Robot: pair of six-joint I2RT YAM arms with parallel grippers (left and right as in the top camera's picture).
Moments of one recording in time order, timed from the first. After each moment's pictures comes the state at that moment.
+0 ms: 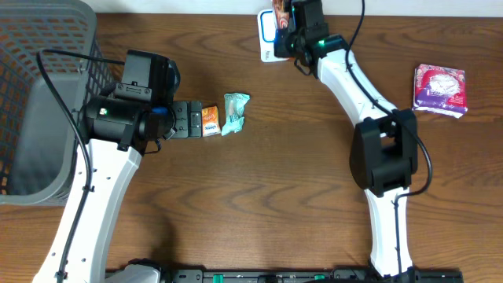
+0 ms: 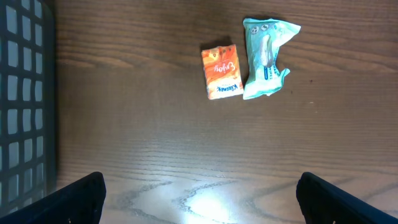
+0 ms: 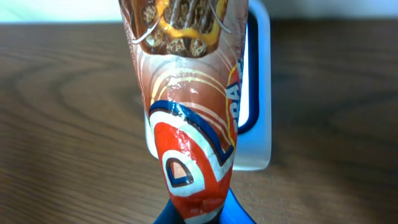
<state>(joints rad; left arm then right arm) -0.20 1.39 1.44 -1.17 -0.01 -0.20 0.32 2.36 2.04 -0.44 -0.08 0.26</state>
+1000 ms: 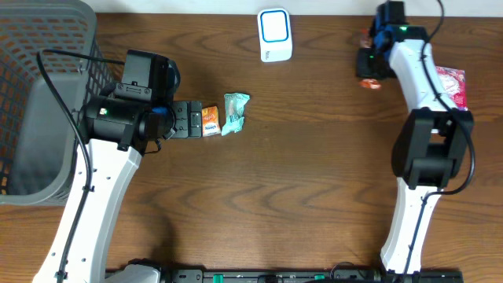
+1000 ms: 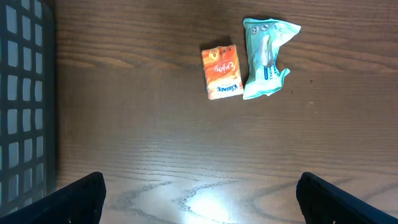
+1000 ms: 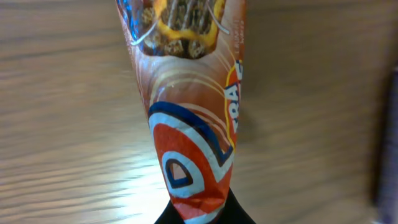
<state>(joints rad) -0.20 1.39 1.44 -1.17 -0.01 -0.20 -0.02 2.35 2.07 -0.97 0.06 0.12</state>
